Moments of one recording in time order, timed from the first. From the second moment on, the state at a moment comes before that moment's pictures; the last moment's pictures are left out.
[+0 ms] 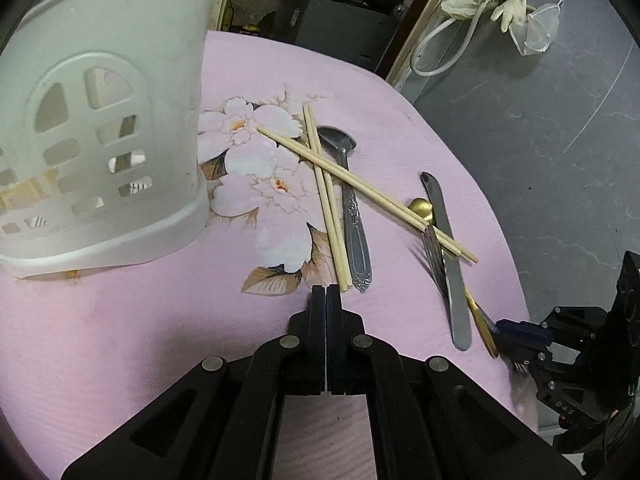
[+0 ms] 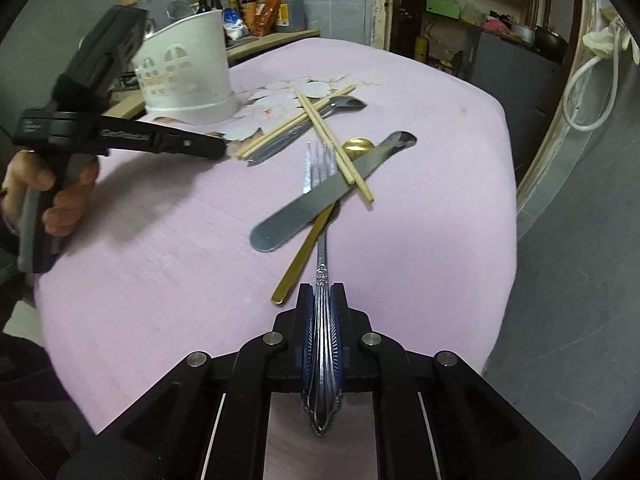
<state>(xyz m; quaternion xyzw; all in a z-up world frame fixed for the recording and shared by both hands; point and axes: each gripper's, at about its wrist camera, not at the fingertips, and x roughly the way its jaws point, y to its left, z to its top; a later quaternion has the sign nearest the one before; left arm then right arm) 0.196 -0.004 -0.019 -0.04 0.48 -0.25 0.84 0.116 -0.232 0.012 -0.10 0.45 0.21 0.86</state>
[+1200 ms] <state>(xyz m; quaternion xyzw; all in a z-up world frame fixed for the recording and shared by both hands) 0.244 -0.041 -0.016 -0.04 0.48 -0.27 0.84 0.137 -0.243 0.011 -0.09 0.42 0.23 0.87</state>
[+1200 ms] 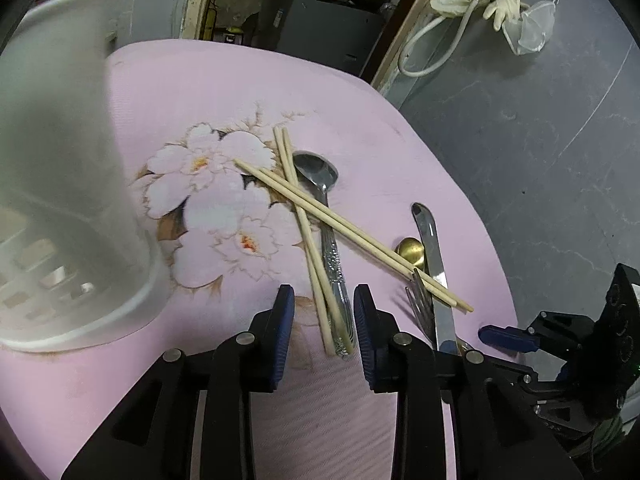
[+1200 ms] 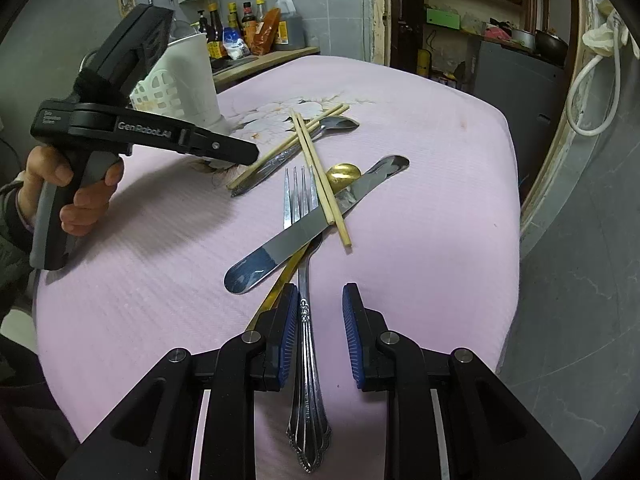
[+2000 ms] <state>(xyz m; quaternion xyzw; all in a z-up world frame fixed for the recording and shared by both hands) 0.209 -0.009 -0.014 -0.07 0.51 -0.23 0.83 0.131 -0.237 0.011 -0.09 0.43 0.22 0.87</state>
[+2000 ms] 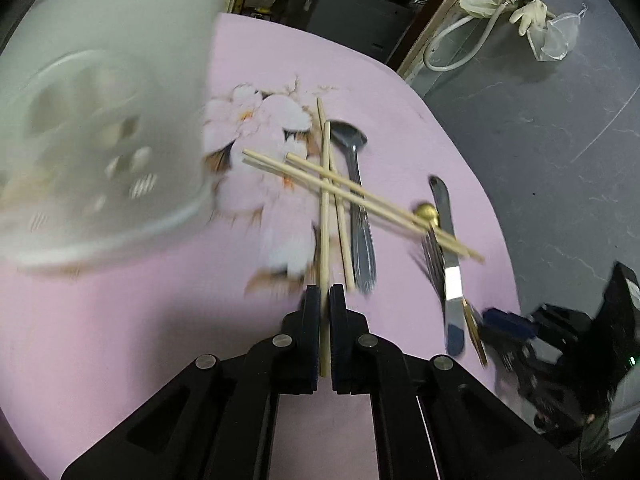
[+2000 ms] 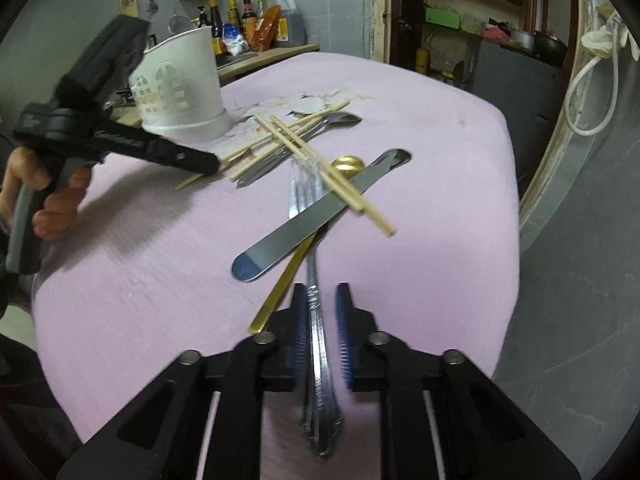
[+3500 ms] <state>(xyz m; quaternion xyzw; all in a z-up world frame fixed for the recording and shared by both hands) 0.190 0.022 -0.001 0.00 0.51 -0.23 0.83 0.187 -0.180 0.013 -0.12 0.42 0.25 0.86</state>
